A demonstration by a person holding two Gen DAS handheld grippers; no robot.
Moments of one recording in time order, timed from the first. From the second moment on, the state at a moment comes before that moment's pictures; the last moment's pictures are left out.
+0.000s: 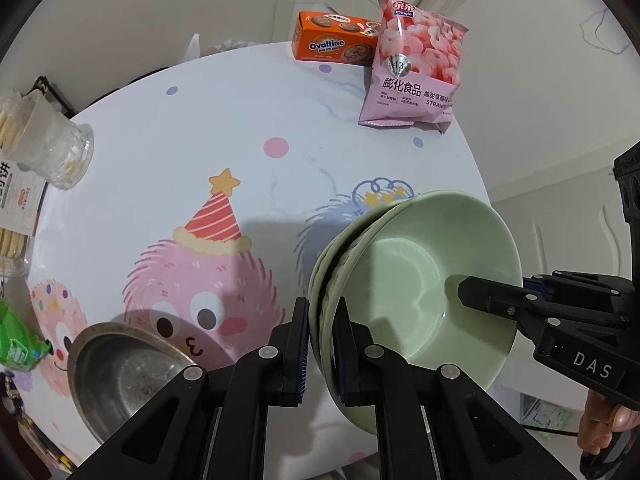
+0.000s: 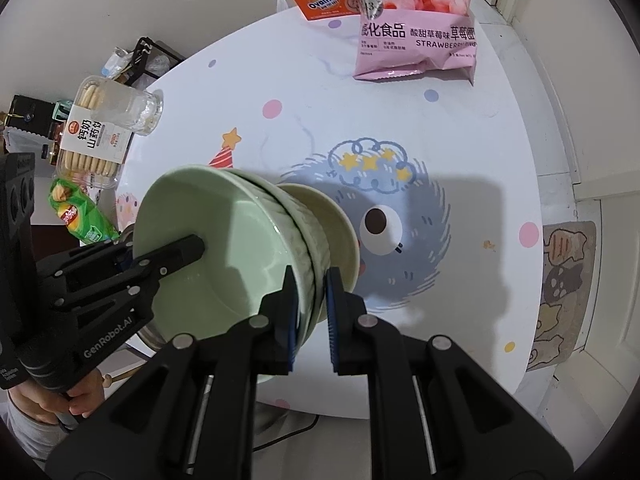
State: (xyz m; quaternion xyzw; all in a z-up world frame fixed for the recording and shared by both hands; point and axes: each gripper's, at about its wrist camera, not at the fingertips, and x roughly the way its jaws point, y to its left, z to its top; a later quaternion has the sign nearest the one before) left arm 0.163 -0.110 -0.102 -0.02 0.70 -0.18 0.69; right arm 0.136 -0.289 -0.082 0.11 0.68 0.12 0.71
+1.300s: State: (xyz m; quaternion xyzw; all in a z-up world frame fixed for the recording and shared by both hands) left arm 0.068 0.123 -0.099 -0.15 0.69 0.02 0.70; right arm 0.105 -0.054 -0.097 -0.03 0.70 0.30 0.65
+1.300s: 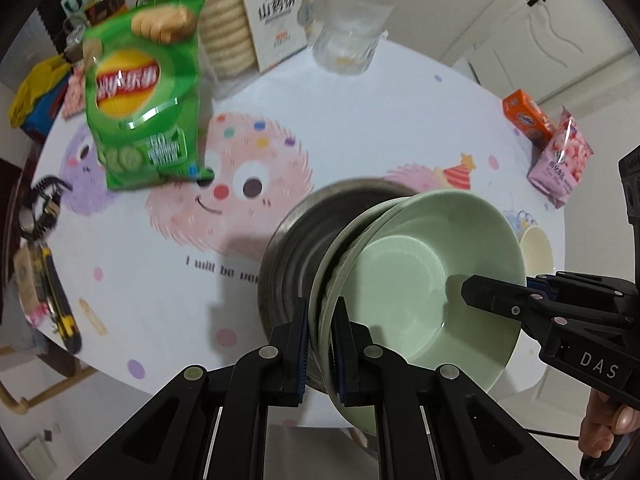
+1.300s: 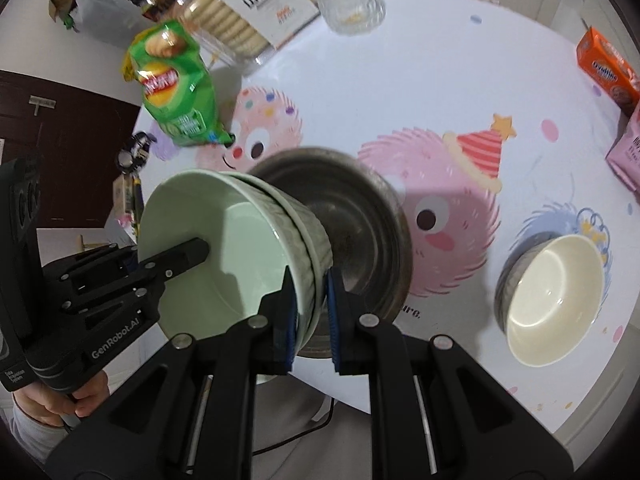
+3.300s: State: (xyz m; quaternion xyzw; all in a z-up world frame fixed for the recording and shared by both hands) left arm 0.036 0.109 -0.028 -0.07 0.57 0.03 0.82; right arm 0.040 -0.087 -0.022 -0.01 0.60 0.13 0.79
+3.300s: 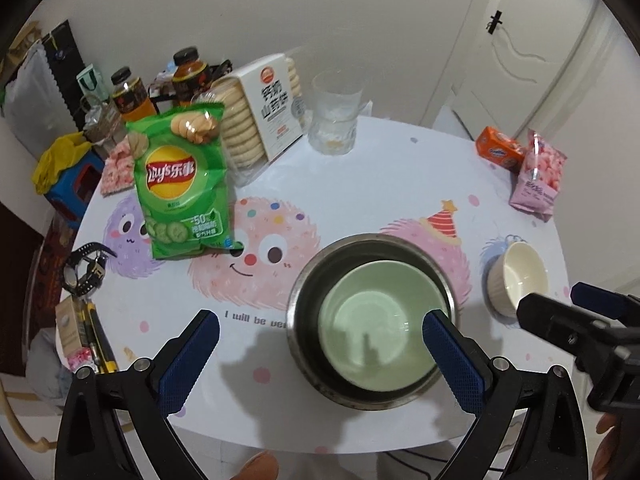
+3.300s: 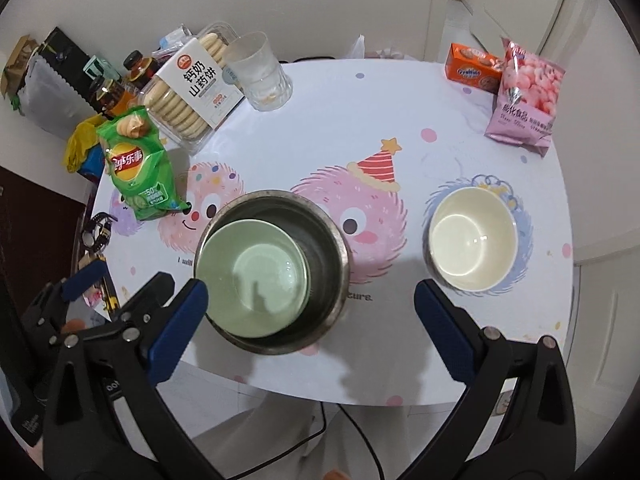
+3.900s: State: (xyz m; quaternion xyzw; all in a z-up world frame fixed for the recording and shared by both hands) left arm 0.109 -0.108 -0.076 0.00 0.60 -0.13 0.79; right arm 0.098 -0.304 -0.068 0.12 0.63 -0.01 0.77
